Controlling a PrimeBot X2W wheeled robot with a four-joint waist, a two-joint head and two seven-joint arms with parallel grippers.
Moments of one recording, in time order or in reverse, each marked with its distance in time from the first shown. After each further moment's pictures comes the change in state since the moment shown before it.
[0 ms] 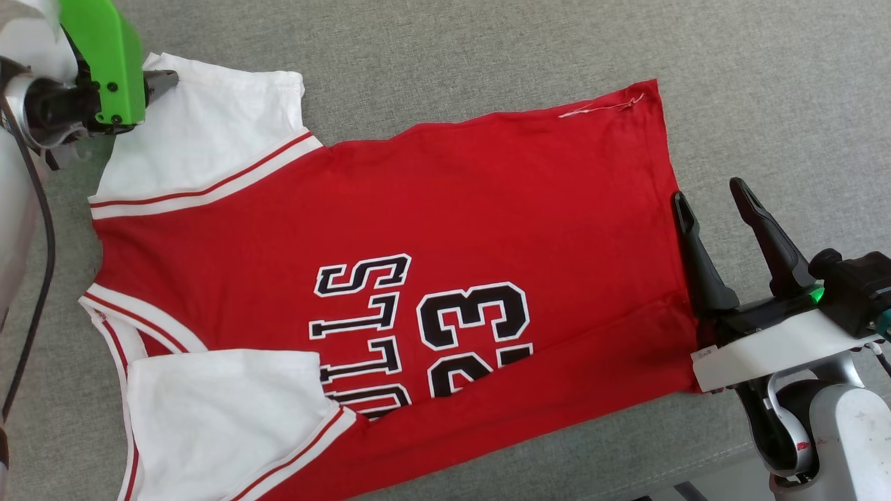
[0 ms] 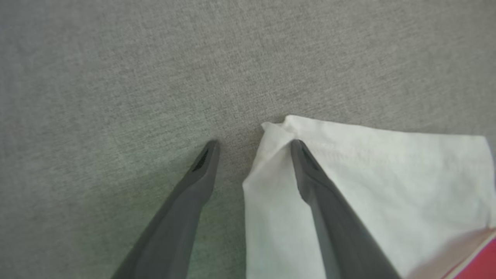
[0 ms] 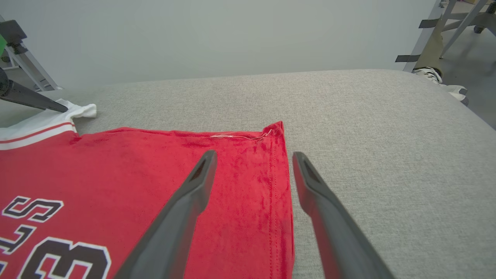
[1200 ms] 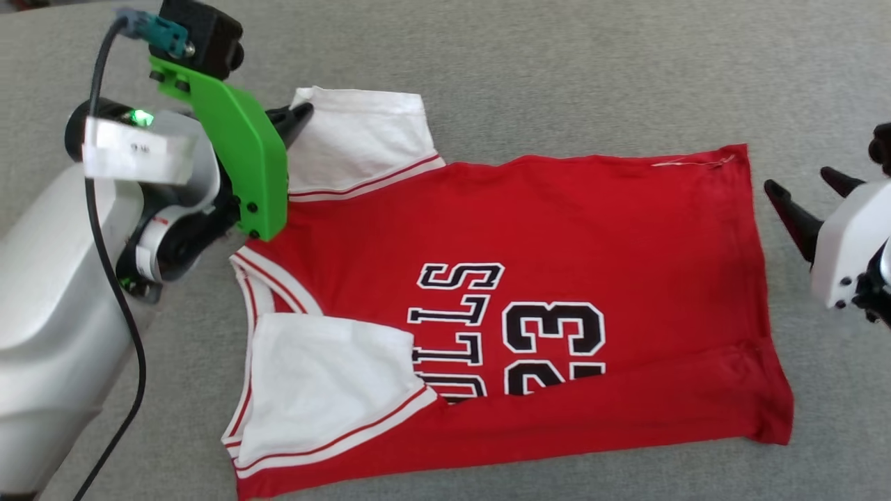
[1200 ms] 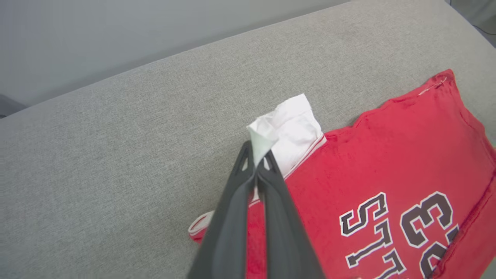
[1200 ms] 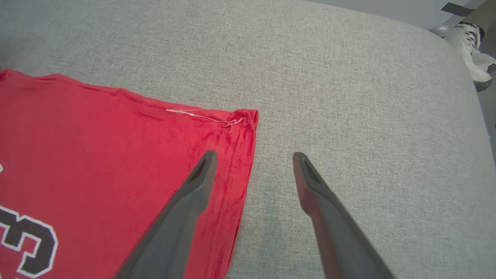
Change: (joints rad) left arm 0.349 0.068 0.019 -0.764 -0.028 0.164 -0.174; right arm -0.260 -0.305 -0.033 0.178 0.134 0.000 0.671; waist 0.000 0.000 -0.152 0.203
